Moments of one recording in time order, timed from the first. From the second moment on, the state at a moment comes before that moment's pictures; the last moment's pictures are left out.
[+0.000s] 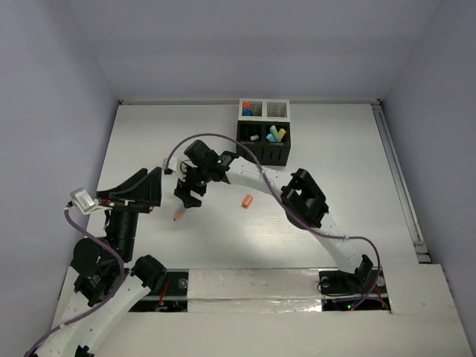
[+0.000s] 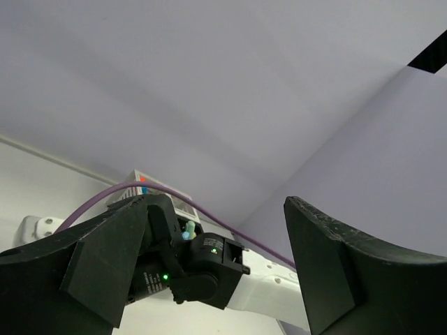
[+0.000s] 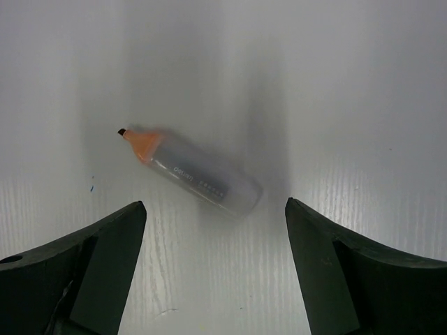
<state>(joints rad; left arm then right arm) -0.66 0.11 0.58 0.01 -0.46 -0.61 0.96 2.40 2.09 -0.52 -0.48 -0.36</state>
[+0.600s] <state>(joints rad) -0.66 0.11 0.58 -0.03 -0.46 -0.60 1.05 2.55 2.24 -0.62 -0.41 -0.56</state>
